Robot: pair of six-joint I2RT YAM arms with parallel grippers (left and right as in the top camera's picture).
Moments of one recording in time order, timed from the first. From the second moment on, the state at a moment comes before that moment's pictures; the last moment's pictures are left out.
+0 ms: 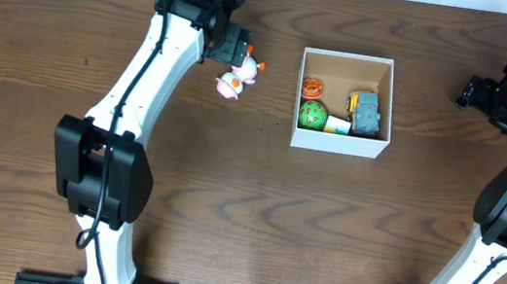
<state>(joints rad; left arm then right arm) -0.28 2.05 1.91 -0.99 -0.15 -0.07 -0.33 2.22 1.89 -1.04 0.06 0.17</state>
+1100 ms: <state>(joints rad) -0.29 2.20 1.91 -0.92 -0.01 -0.06 -0.33 2.22 1.89 -1.04 0.06 0.17</state>
